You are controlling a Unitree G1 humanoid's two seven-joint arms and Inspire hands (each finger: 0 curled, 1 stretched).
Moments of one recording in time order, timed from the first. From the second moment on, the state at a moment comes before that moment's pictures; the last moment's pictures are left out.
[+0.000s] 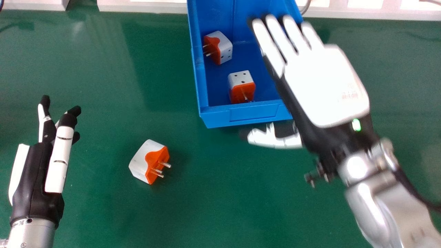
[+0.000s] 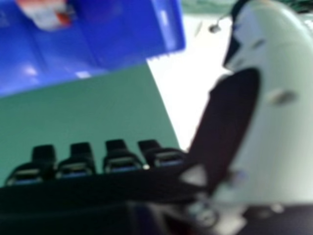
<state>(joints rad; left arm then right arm) 0.23 0.25 0.30 0.03 -0.11 -0.26 -0.15 0.03 -0.49 0.39 -0.45 -1.03 0.14 -0.06</state>
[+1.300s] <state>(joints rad) 0.25 0.25 0.32 0.08 -0.13 -0.30 -0.18 0.37 -0.32 0.05 -0.25 -1.02 0.12 -0.31</state>
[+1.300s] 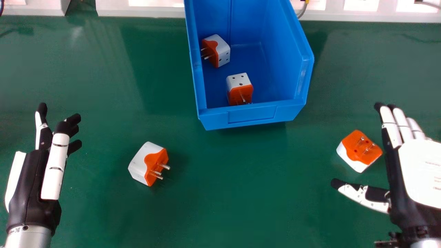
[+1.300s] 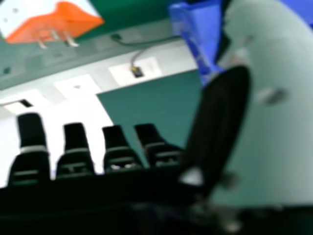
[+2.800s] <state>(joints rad) 0.26 0.25 0.32 0.06 -0.13 -0.29 -0.20 -0.11 -0.46 0.20 0.23 -0.95 0.36 -0.04</state>
